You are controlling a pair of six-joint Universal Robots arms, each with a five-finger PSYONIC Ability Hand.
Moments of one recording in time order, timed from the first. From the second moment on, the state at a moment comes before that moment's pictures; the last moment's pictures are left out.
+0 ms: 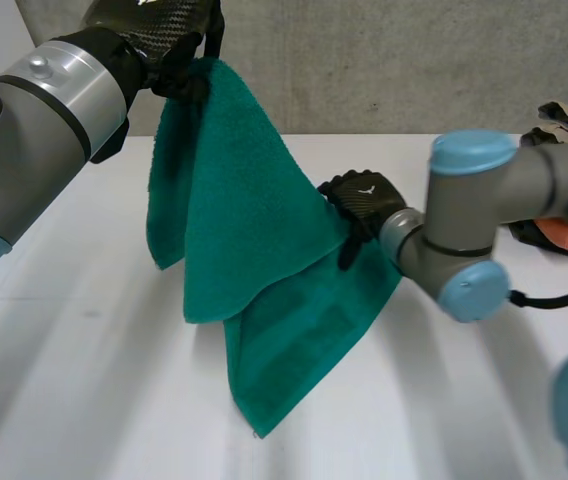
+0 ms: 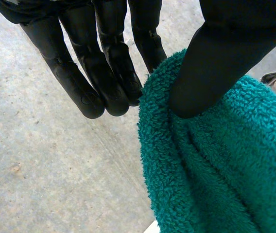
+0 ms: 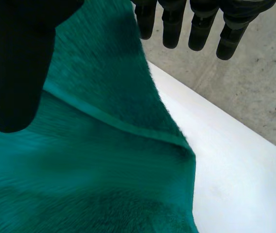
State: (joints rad) left arm 4.23 -1.85 -1.00 3.00 -1.42 3.41; right arm 2.08 -0.63 0.75 0.15 1.42 2.90; left_hand 1.12 1.20 1.19 1.19 0.96; right_hand 0.25 0.24 0.24 0.24 0.08
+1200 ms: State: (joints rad) left arm 4.34 -2.09 -1.26 2.98 -1.46 3.50; right arm 1.93 -1.31 1.62 0.30 1.33 2.52; left_hand 0.21 0.21 0.22 0.20 0.05; right_hand 0.41 0.41 0.42 0.40 0.20
